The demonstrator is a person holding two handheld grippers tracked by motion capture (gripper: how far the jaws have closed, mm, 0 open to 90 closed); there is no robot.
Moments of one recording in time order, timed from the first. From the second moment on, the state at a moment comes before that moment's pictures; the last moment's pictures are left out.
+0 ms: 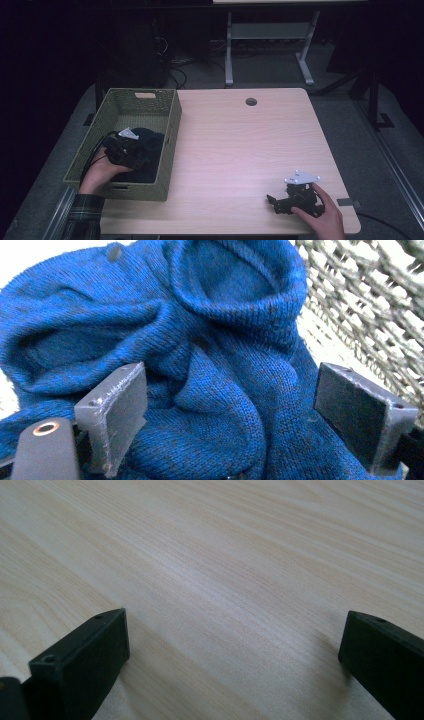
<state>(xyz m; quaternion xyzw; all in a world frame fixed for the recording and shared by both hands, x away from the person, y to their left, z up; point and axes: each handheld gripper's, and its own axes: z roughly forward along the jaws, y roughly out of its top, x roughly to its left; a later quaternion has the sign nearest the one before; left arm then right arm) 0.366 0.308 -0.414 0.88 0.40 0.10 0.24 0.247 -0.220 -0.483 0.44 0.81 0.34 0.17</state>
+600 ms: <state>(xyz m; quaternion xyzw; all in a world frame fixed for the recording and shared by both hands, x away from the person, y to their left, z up) 0.371 0.296 -0.432 0.90 0.40 0.08 0.15 0.247 -0.220 -0.483 0.44 0.81 0.34 0.17</state>
